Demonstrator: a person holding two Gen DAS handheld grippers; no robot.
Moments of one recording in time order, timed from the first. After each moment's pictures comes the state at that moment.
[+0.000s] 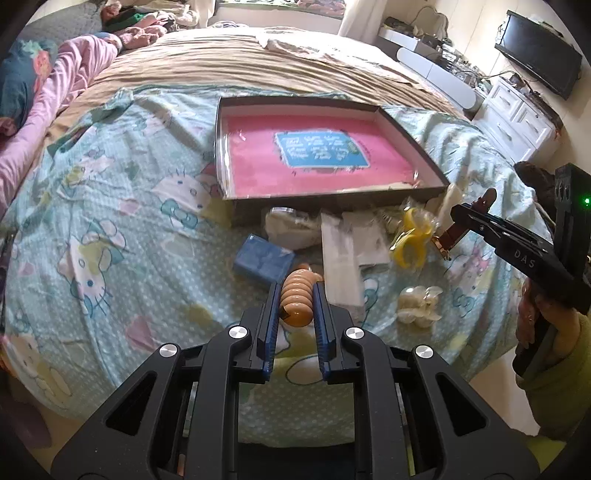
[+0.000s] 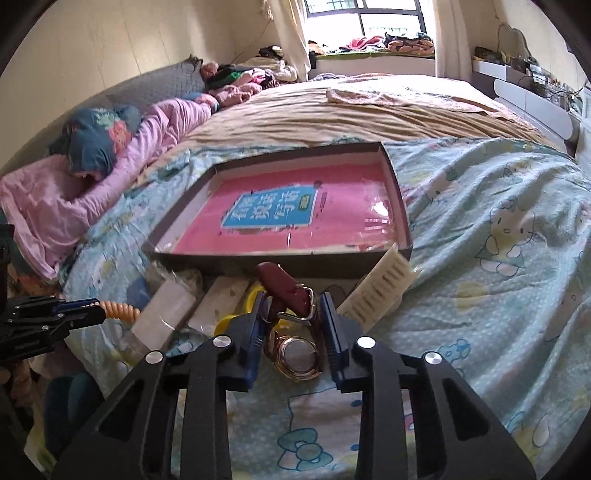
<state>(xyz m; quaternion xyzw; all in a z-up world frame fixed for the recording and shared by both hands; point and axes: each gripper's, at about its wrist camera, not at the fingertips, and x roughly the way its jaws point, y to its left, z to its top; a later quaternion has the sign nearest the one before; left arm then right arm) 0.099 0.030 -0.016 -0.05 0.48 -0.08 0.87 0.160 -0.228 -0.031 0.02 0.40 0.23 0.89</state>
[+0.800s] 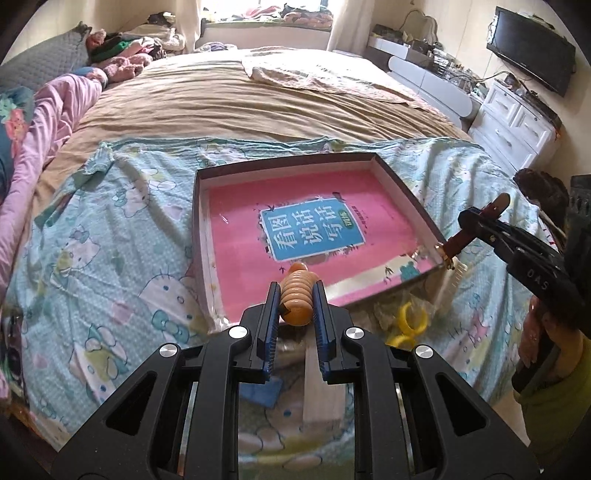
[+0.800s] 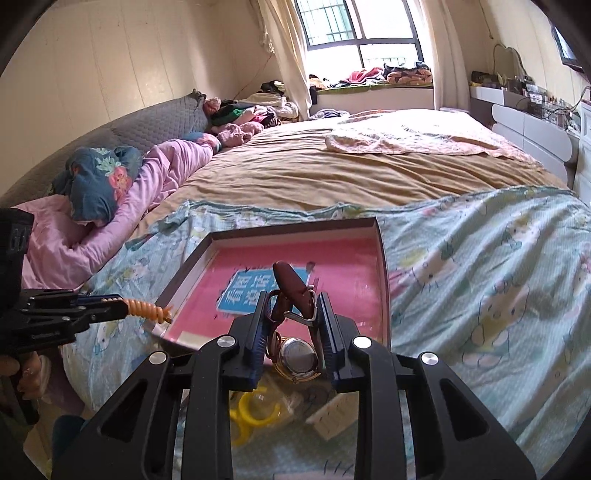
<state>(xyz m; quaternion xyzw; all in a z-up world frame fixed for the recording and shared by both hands) 0.188 0.011 0.020 -0.02 0.46 -0.08 0.88 0.214 -0.236 0.017 0.04 0.33 0.23 0.91</state>
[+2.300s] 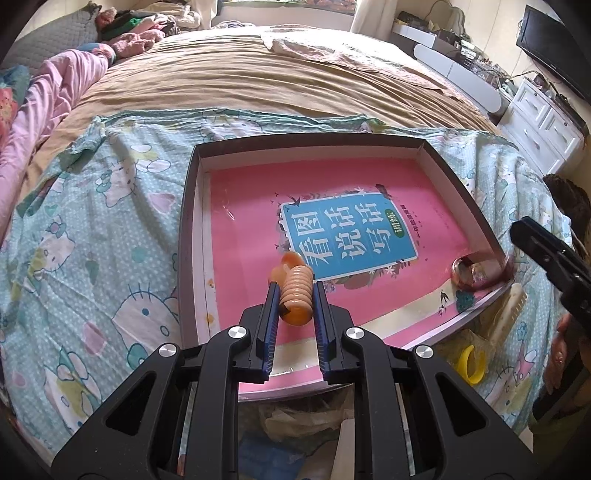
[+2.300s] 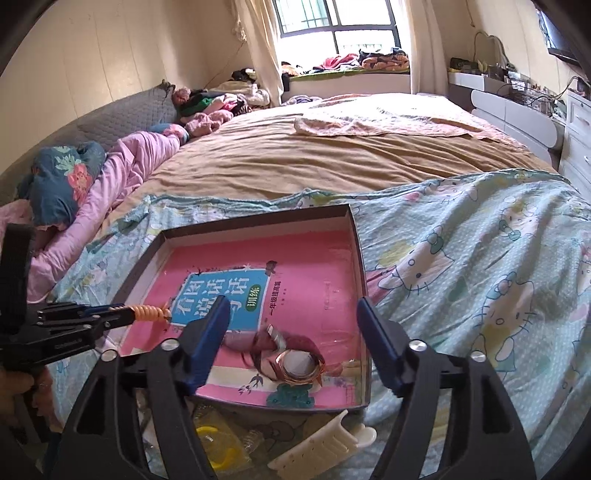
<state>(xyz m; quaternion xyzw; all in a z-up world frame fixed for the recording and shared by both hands) 0.247 0.019 -0.033 -0.03 0.49 -0.05 0.87 0.260 -0.239 -0.017 0.04 0.36 0.18 0.91</state>
